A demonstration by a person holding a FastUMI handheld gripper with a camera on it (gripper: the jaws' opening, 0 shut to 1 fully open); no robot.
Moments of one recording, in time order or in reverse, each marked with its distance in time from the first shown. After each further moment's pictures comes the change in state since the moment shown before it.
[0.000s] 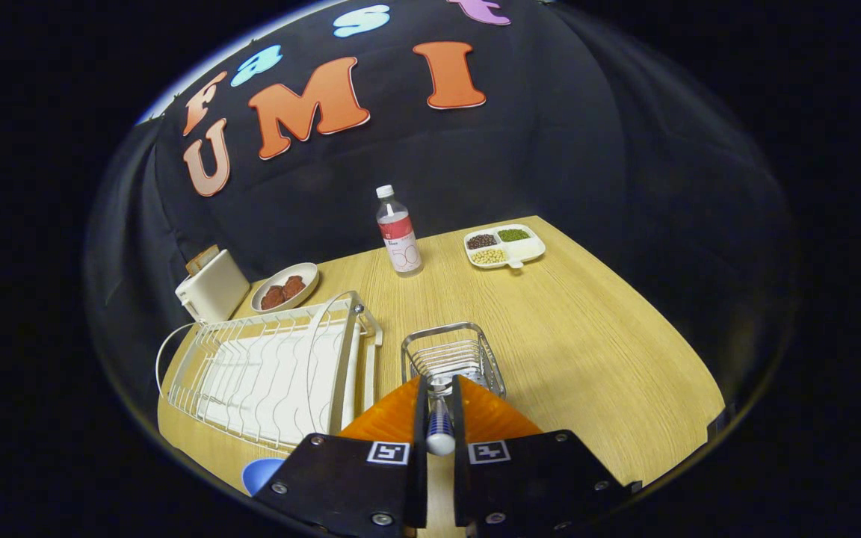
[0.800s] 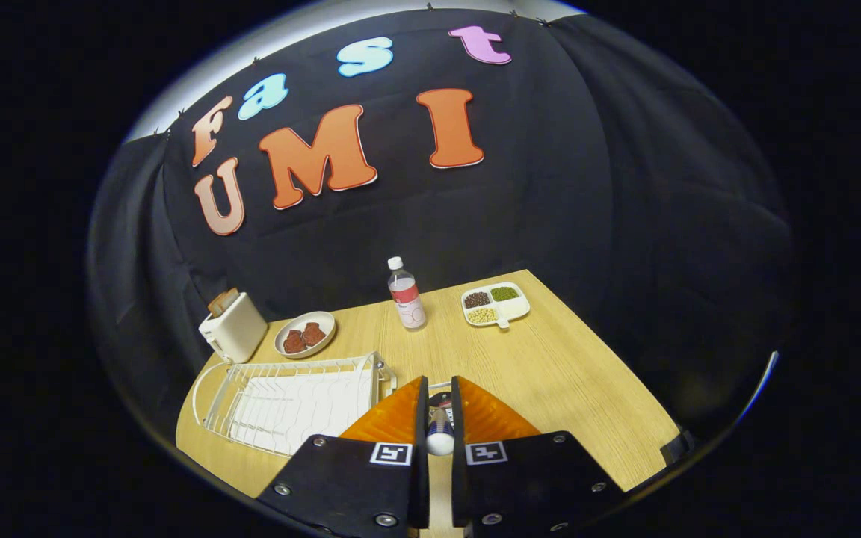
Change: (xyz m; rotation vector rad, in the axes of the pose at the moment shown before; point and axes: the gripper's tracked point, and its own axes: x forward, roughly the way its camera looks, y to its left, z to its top) arm -0.087 0.004 0.085 0.017 -0.128 0.013
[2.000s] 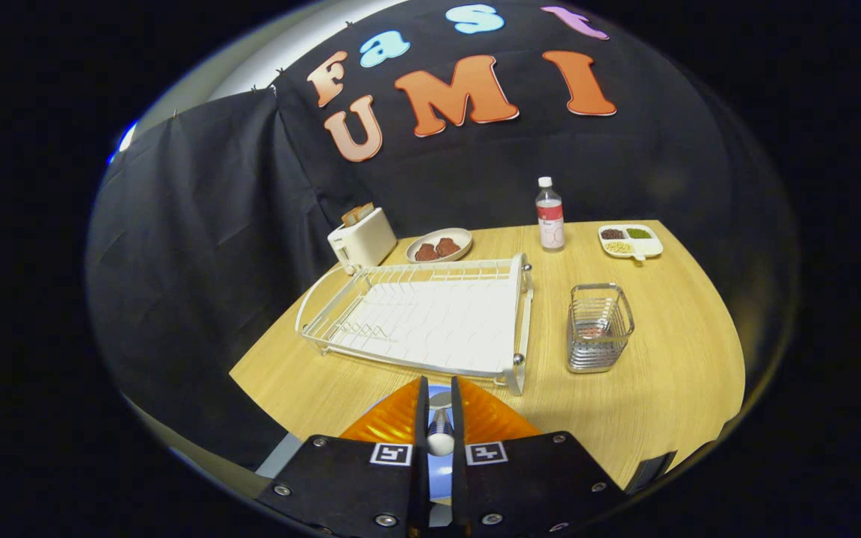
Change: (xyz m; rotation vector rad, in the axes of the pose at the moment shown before) arm -0.068 0.110 -0.149 -0.171 0.252 0.477
